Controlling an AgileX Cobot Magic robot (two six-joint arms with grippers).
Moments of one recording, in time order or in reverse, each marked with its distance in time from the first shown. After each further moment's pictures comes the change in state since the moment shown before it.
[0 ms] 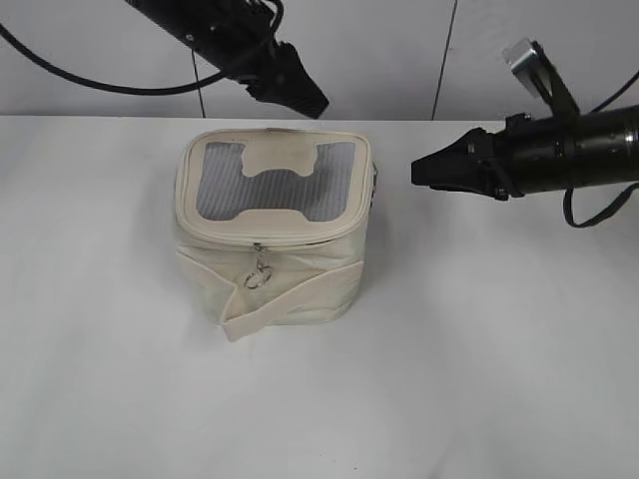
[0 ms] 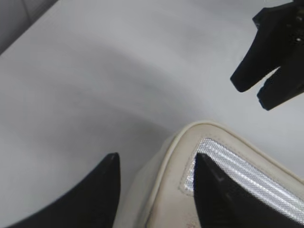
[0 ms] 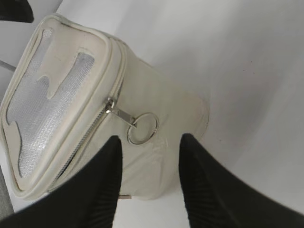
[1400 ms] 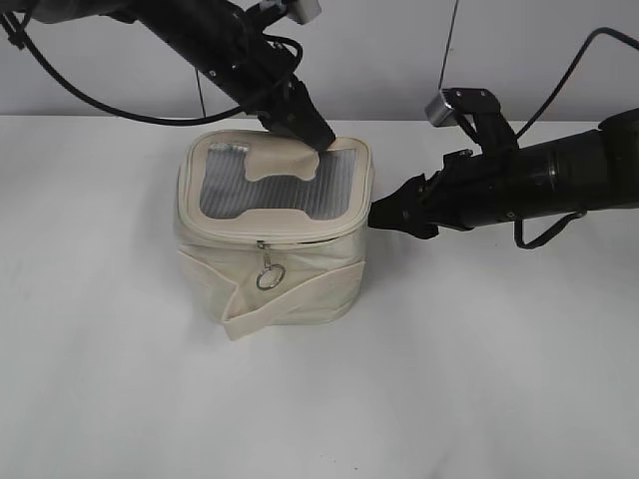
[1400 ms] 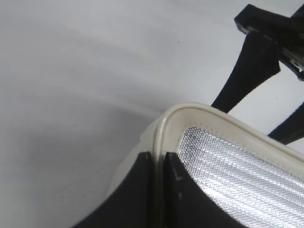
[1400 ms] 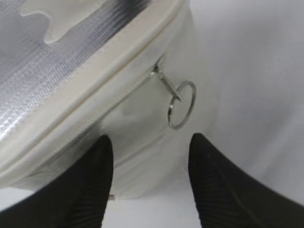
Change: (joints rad) left arm -0.017 0.128 -0.096 0.001 0.098 0.045; right arm 0.196 0.000 0.066 0.111 -0.248 -0.301
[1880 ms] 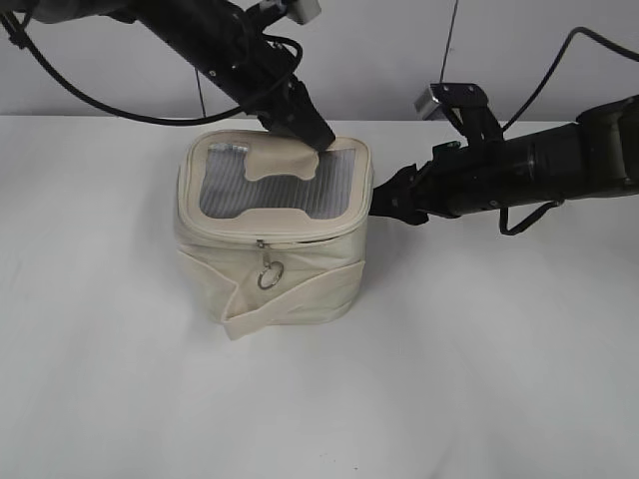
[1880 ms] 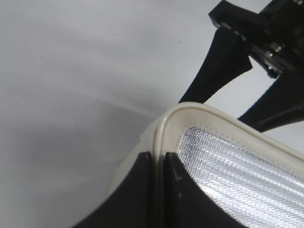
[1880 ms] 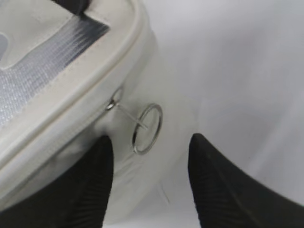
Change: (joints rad) left arm 0.000 0.000 0.000 0.002 -0.003 0.000; right arm 0.000 0.076 -0.085 0.020 -0.019 -0.014
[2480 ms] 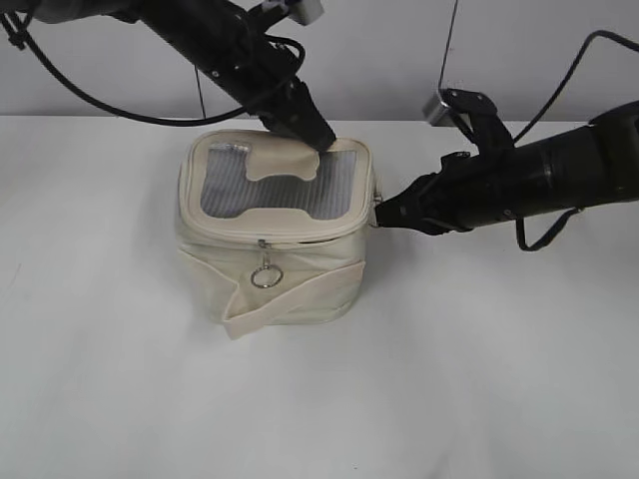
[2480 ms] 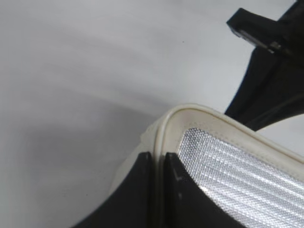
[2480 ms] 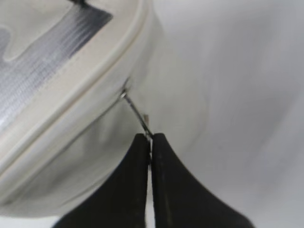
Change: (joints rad) left arm -0.001 0.000 0.000 0.017 -0.012 -0.021; right arm 0.000 -0.039 0.034 -0.146 0.017 0.188
